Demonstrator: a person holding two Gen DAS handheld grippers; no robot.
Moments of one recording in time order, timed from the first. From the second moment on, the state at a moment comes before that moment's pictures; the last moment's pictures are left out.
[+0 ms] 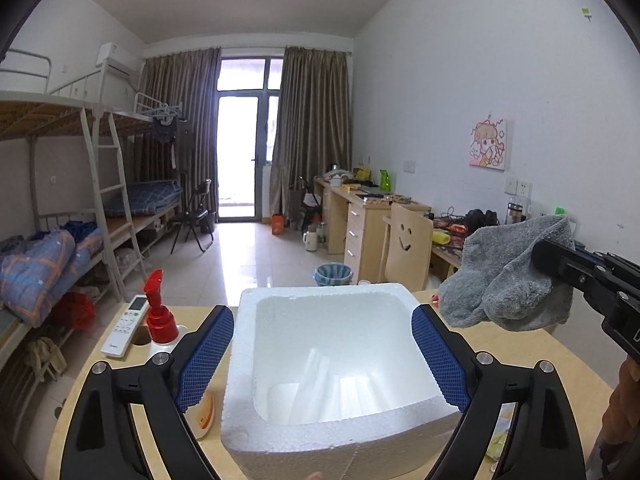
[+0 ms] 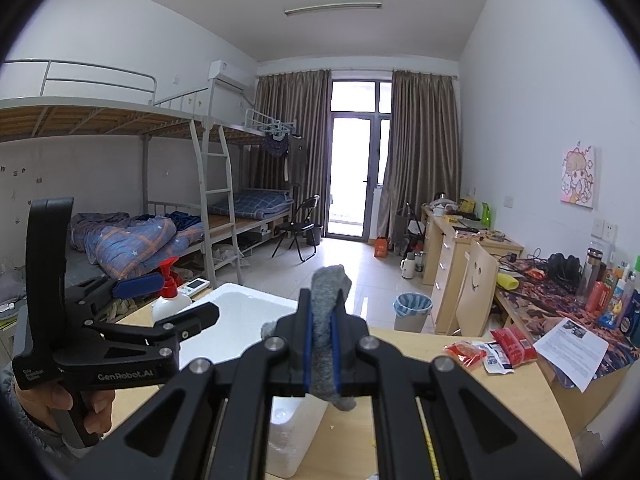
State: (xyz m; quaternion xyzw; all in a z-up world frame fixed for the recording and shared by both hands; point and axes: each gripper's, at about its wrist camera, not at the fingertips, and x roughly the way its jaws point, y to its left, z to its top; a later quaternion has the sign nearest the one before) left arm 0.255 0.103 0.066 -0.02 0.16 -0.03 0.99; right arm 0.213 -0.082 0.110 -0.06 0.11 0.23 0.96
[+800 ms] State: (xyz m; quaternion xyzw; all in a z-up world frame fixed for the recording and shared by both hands) left arm 0.201 0.147 0.078 -0.02 0.13 0.05 0.99; right arm 0.216 -0.026 0.106 -0.07 0.12 0.30 0.94
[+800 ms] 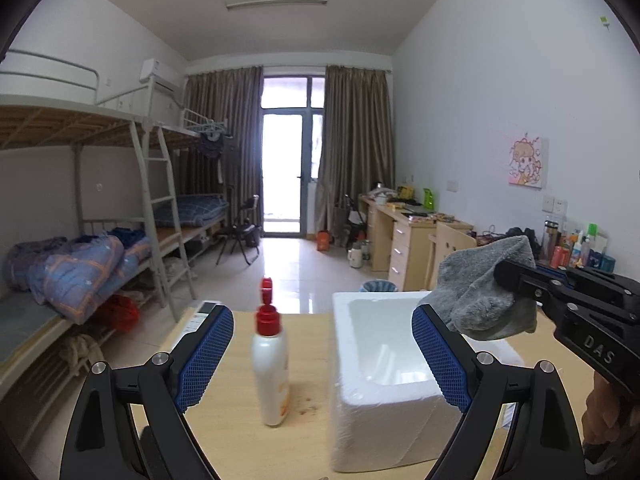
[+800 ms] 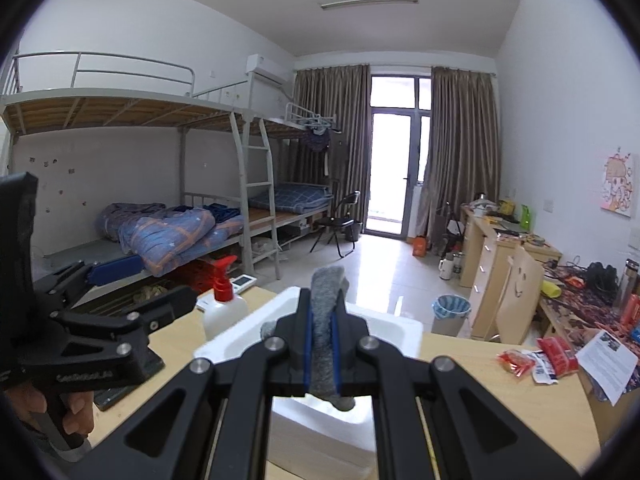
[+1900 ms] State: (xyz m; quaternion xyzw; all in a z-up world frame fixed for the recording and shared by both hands) left arm 0.189 0.161 0.067 -0.04 0.13 0.05 0.99; right arm 0.249 -0.008 0.084 -0.05 0.18 0.29 0.94
